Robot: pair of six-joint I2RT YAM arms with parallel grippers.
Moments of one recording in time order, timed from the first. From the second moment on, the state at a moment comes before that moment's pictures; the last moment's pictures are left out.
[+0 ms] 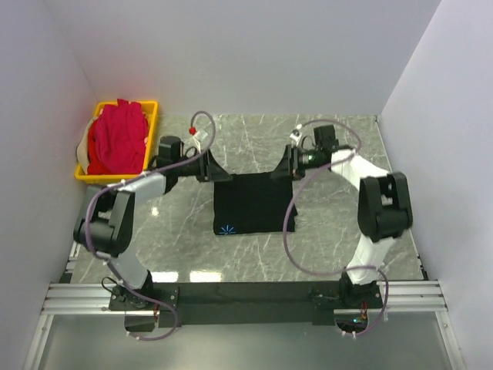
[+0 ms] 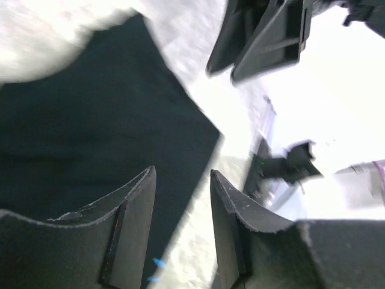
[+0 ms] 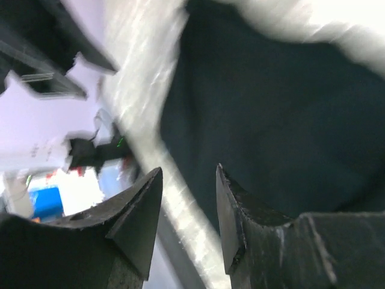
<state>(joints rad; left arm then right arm) -0.22 1.75 1.00 0.23 0.97 -0.53 0.15 1.90 1.34 -0.41 -0.95 0.31</state>
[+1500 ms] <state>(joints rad) 0.10 1.38 1.12 -0.24 0.76 -0.39 0.77 1.82 1.26 -0.59 -0.06 0.24</state>
